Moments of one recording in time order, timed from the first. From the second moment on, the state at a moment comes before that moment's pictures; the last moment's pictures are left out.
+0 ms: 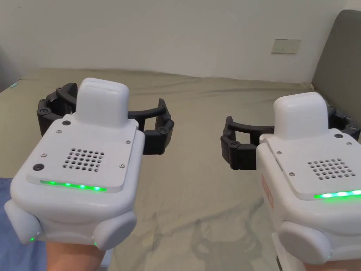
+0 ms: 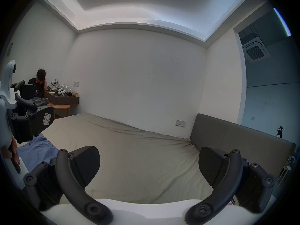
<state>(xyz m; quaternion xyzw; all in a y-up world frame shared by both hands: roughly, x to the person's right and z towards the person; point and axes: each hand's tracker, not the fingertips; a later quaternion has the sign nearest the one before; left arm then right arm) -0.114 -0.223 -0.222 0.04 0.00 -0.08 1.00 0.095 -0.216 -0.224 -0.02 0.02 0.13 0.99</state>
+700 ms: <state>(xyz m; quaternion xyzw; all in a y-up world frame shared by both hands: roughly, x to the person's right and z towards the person) -0.123 -0.223 -0.218 0.05 0.01 -0.07 1.00 0.090 -0.214 -0.223 -0.01 0.01 0.14 0.99</state>
